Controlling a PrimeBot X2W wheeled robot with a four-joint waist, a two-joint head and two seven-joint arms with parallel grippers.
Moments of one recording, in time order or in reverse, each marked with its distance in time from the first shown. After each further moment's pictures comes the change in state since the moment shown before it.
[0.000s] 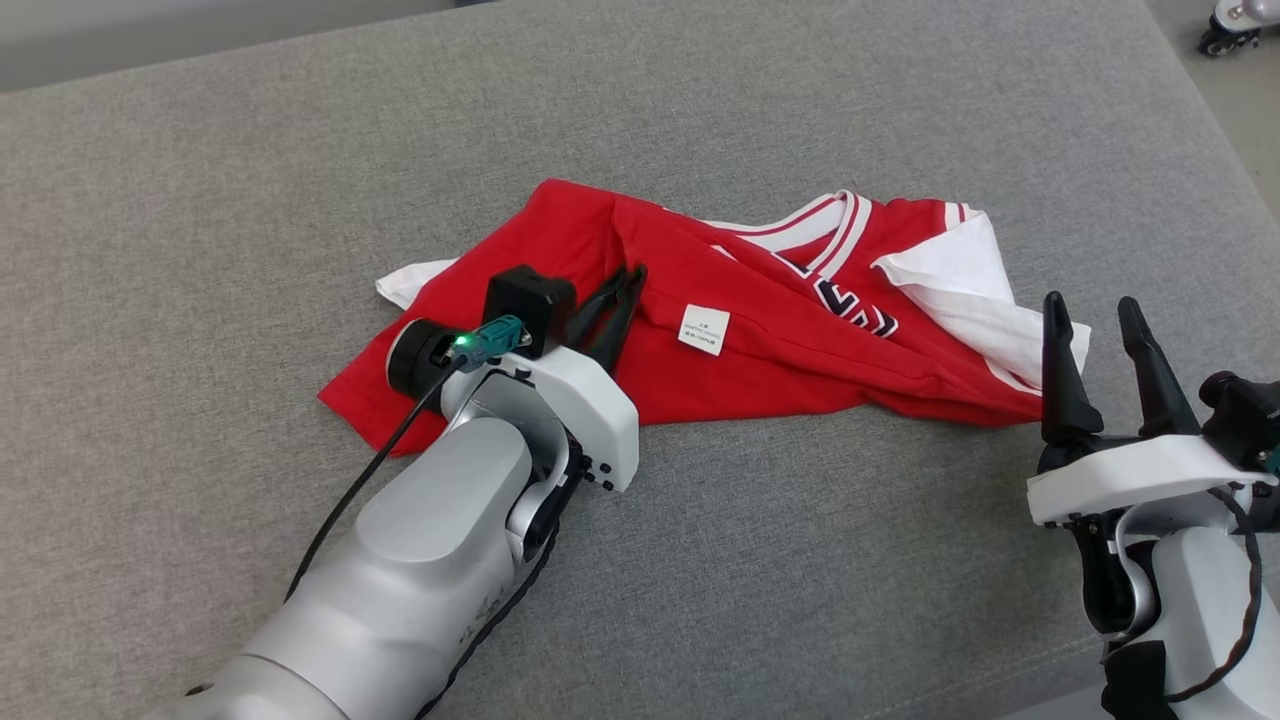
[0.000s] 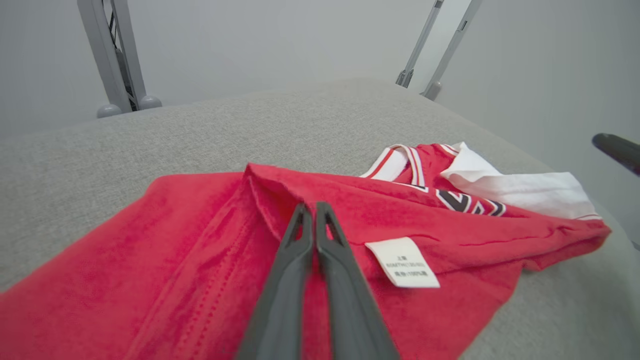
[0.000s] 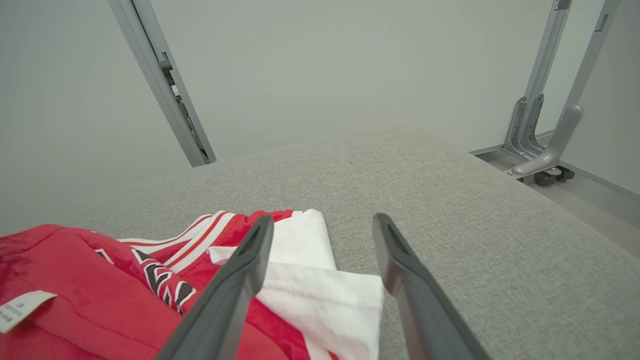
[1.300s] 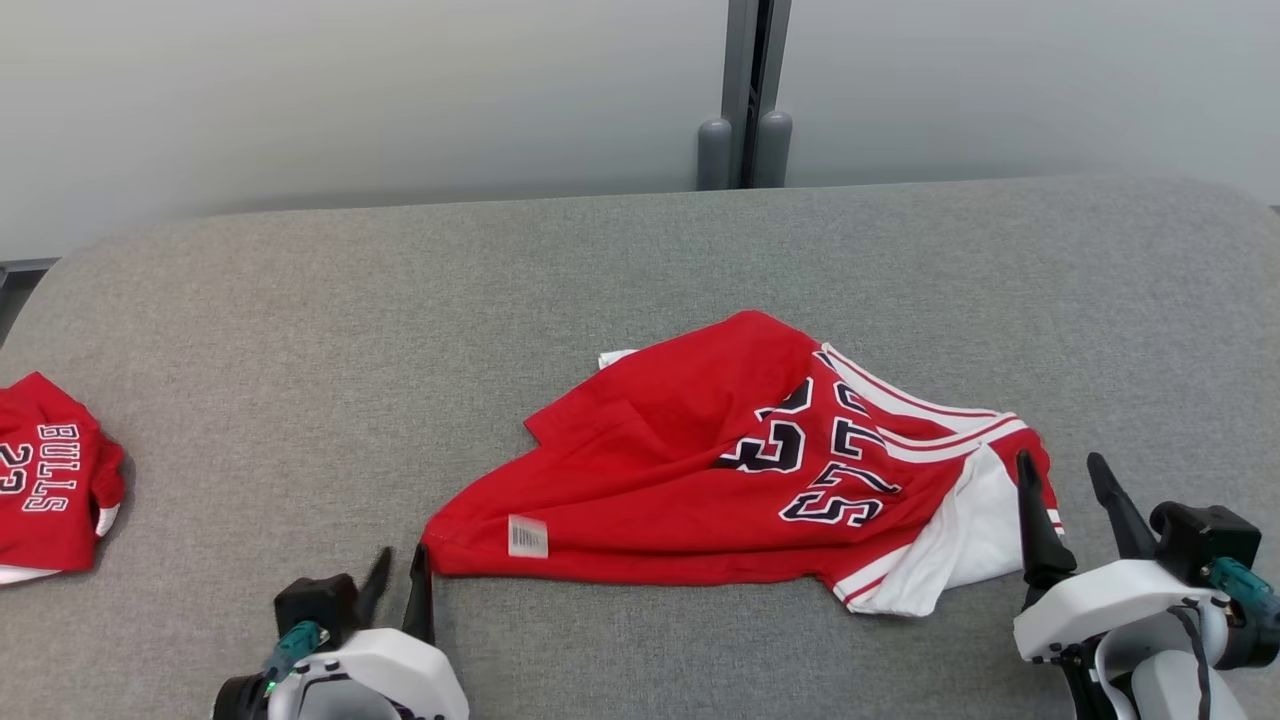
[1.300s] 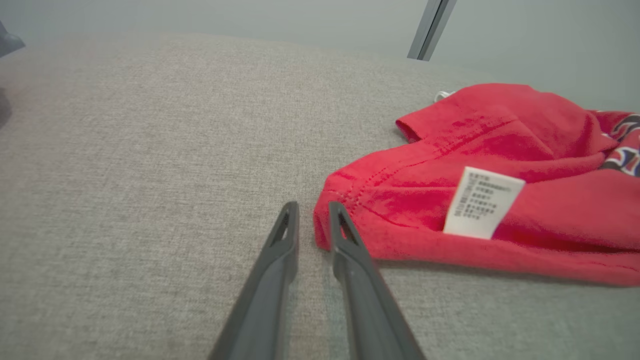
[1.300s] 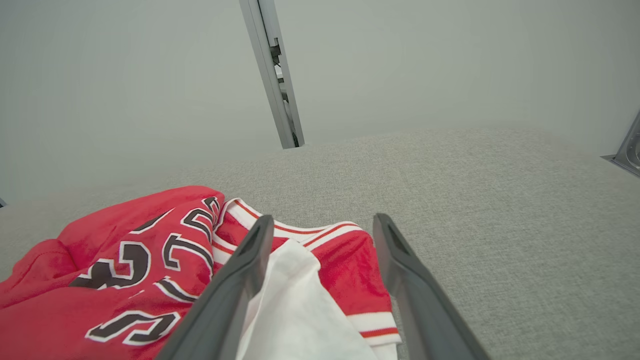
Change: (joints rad) left arm 0.618 0.008 0.701 -0.099 0.397 0.029 -0.002; right arm 0.150 0.000 -0.002 0.108 -0.068 0.000 0.000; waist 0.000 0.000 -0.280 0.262
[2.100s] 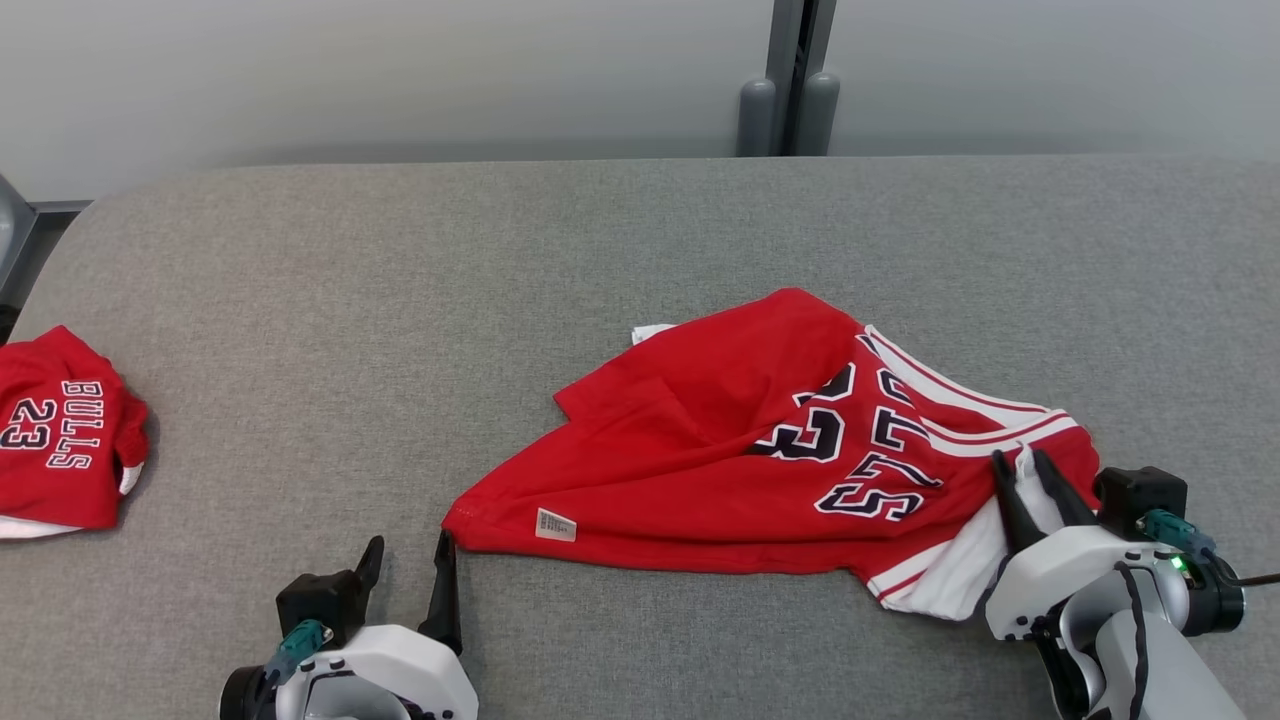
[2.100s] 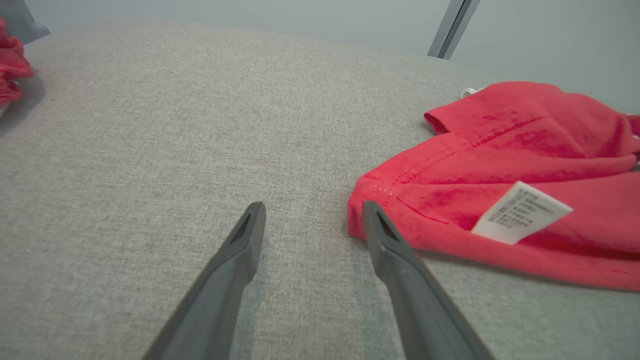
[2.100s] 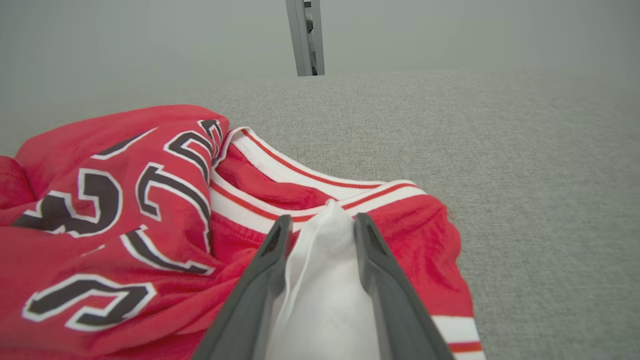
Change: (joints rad) left arm 0.034 -0.007 0.027 -0.078 0.019 0.008 0.000; right arm -0.158 0.002 0.034 0.271 -0.100 0.000 0.000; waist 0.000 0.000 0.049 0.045
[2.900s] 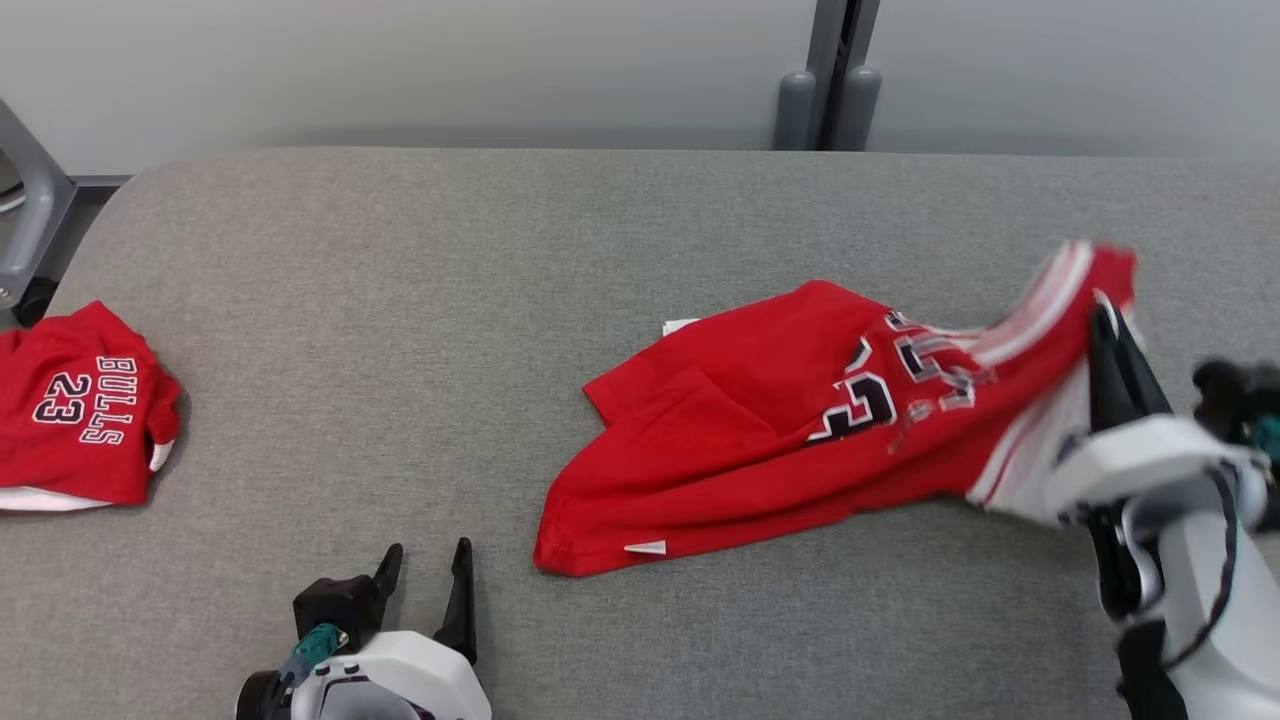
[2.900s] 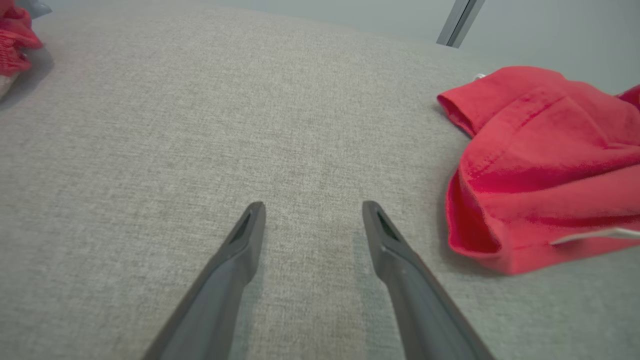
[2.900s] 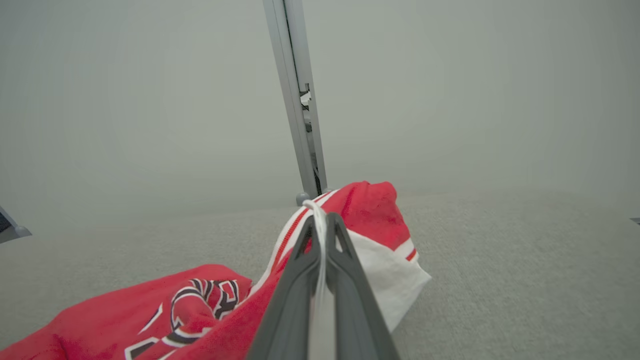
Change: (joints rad) left arm -0.010 0.000 -0.052 0.014 -0.037 -0.006 0.000; right arm -0.106 0.000 -0.111 -0.179 0.012 0.000 0.000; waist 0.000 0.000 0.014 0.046
